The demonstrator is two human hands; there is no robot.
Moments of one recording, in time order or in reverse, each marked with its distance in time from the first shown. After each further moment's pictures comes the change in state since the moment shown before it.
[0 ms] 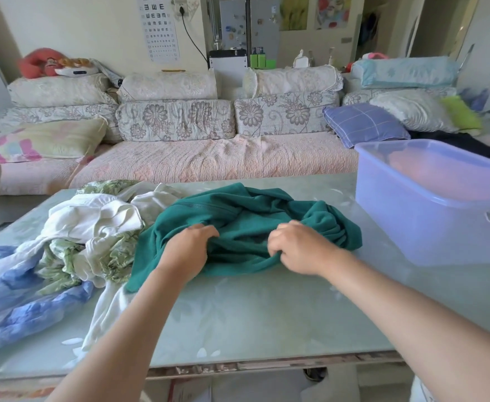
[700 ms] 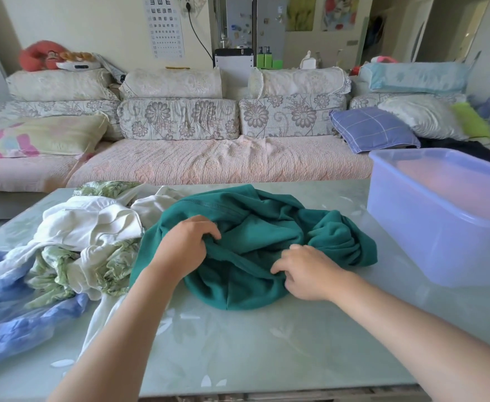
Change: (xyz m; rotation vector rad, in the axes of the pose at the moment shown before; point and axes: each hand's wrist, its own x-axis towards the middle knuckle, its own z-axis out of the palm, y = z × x) left_hand 0.031 -0.026 -0.010 -0.189 0.075 0.032; right_hand 0.015 0.004 0.028 -0.066 -0.164 0.171
